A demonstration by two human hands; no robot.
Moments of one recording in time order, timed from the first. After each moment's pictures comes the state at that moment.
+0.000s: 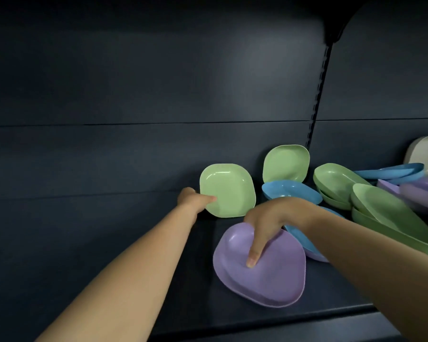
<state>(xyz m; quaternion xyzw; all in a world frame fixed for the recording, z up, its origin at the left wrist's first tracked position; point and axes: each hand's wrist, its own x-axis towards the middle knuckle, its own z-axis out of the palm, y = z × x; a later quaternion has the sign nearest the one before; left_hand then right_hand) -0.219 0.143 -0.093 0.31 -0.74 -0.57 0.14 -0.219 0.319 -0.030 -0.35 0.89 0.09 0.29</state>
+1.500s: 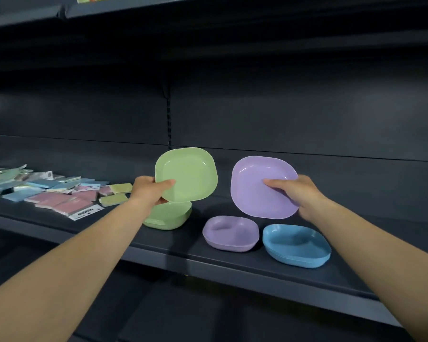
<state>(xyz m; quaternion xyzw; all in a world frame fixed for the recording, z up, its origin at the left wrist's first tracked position) 0.322 -0.356 -0.003 0.36 -0.62 -0.56 0.41 0.125 -0.126 0.011 -0.24 0.71 -0.65 0.14</state>
